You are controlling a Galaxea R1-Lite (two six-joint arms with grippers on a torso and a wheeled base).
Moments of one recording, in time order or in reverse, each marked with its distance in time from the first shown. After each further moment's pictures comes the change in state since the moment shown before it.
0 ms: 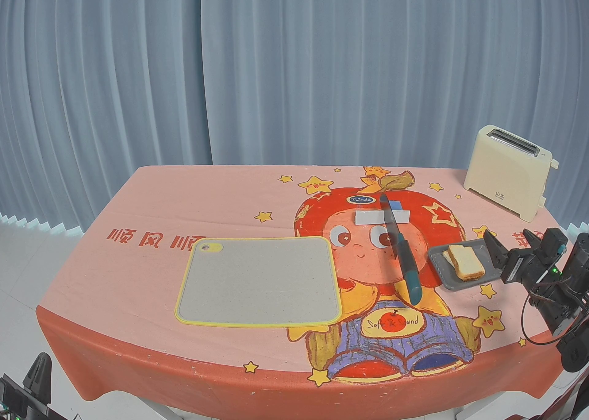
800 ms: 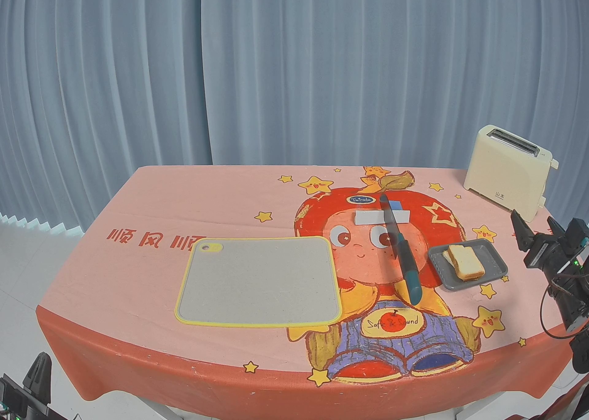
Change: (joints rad) left arm 0.000 0.000 0.000 0.000 0.001 0.000; right arm -0.060 -0.130 0.009 0.004 -0.048 0.025
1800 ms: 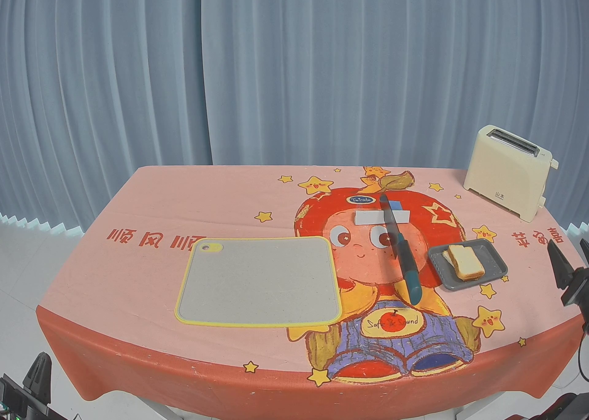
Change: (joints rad) left arm 0.000 0.000 0.000 0.000 0.000 0.000; right arm -0.045 -0.613 0.000 0.636 0.060 -0.066
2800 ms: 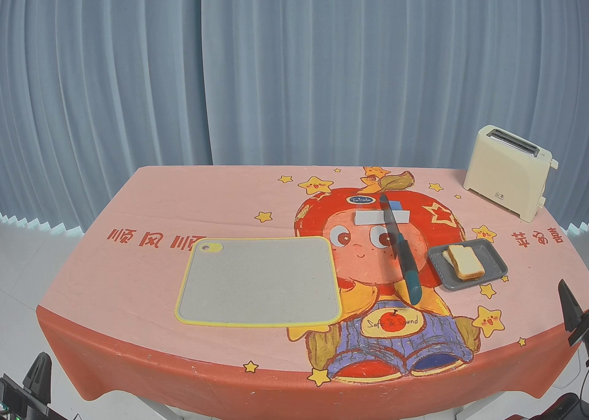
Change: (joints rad) left arm -0.001 0.000 0.000 0.000 0.000 0.000; right arm -0.006 -0.381 -0.001 0.411 0.029 -0.039
